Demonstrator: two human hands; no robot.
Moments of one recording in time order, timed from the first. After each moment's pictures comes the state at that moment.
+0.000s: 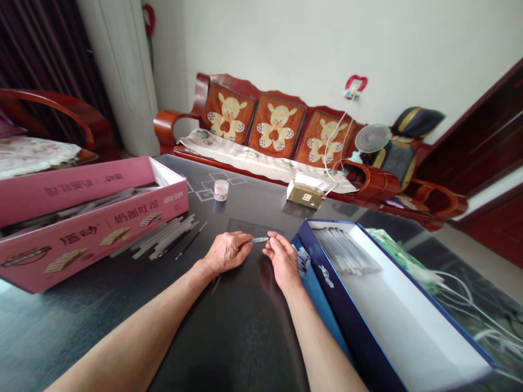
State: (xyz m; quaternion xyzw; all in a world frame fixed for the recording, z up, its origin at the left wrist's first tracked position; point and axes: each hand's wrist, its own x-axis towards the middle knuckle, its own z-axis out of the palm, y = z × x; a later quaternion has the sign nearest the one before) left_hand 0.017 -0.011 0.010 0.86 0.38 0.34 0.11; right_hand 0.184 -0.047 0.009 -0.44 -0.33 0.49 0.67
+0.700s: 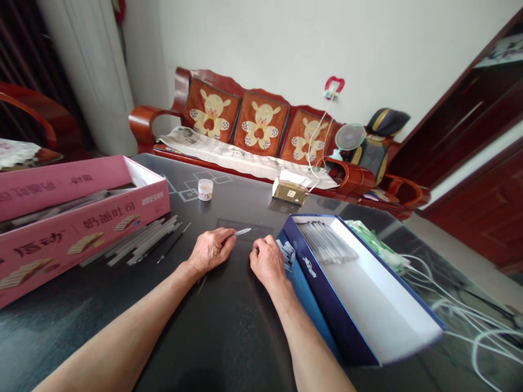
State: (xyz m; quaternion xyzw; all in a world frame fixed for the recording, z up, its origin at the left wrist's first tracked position) left_hand 0.017 -0.007 0.003 0.82 0.40 0.38 0.11; right_hand 0.190 -0.065 0.017 -0.69 -0.68 -0.06 0.24
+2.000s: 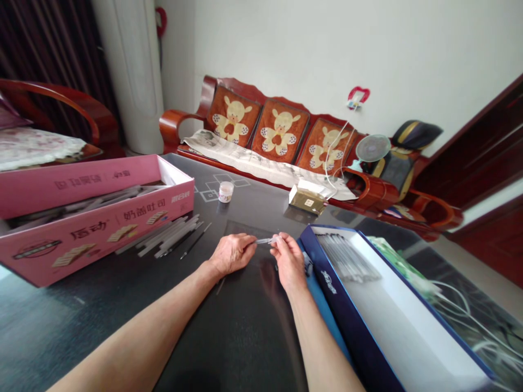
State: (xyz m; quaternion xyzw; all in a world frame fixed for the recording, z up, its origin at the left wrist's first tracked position) left_hand 0.018 -0.010 0.005 0.85 0.39 0.35 0.10; right_hand 0.185 -0.042 0.011 -0.44 -0.32 0.46 0.70
